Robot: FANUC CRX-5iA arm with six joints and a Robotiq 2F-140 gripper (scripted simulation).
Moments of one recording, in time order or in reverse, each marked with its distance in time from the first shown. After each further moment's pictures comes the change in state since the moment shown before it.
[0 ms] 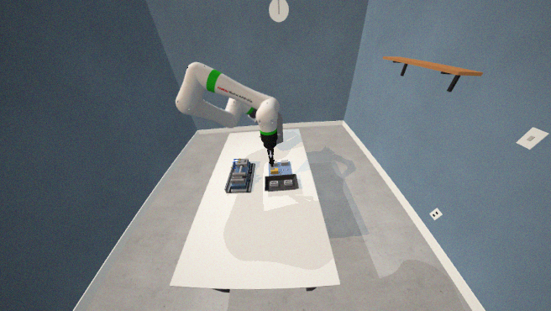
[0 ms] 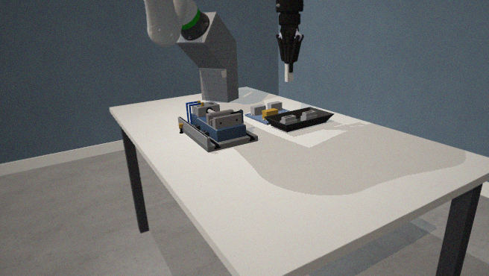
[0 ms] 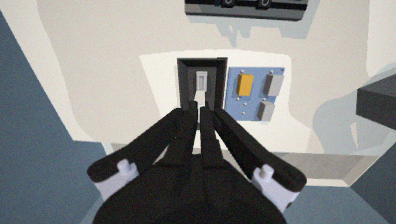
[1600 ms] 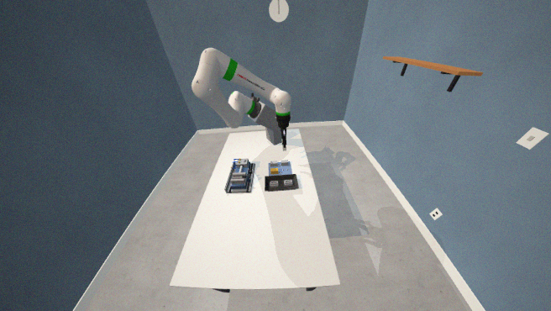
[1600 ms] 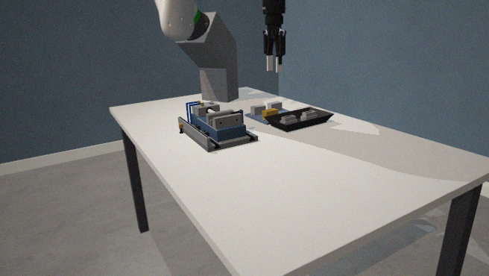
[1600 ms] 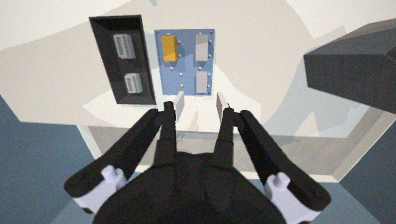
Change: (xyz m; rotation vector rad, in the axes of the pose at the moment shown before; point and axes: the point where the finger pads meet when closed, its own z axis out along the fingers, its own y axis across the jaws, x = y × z) arm -0.098 0.221 0.000 0.000 0.000 0.000
